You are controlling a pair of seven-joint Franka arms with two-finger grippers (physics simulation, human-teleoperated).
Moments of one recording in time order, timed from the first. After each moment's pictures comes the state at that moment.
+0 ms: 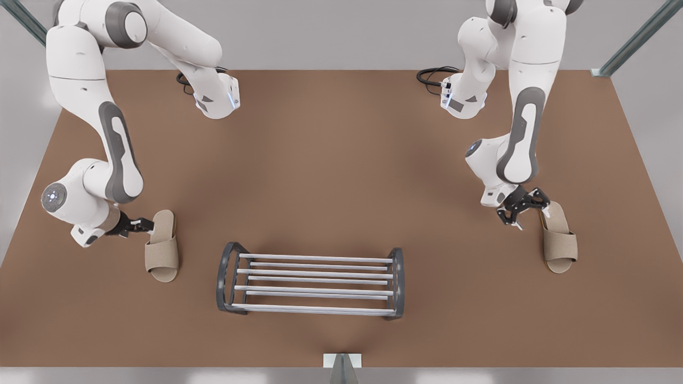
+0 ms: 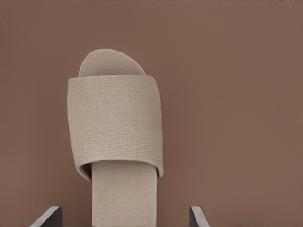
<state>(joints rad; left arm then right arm) -0.63 0.26 0.63 -2.39 1.86 2.48 -1.82 -0.43 0.43 0.20 -1.94 0.01 2.36 -0.38</state>
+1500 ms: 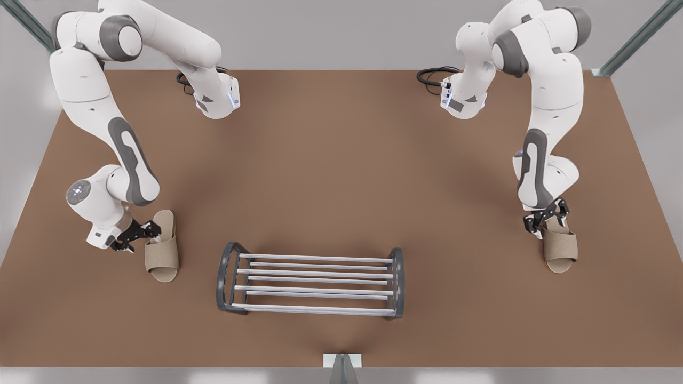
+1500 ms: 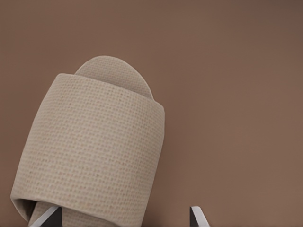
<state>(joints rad) -0.31 0.58 0.60 -2.11 2.66 2.88 -2.90 -0.46 0.55 0.22 -2.03 0.03 2.74 -0.74</state>
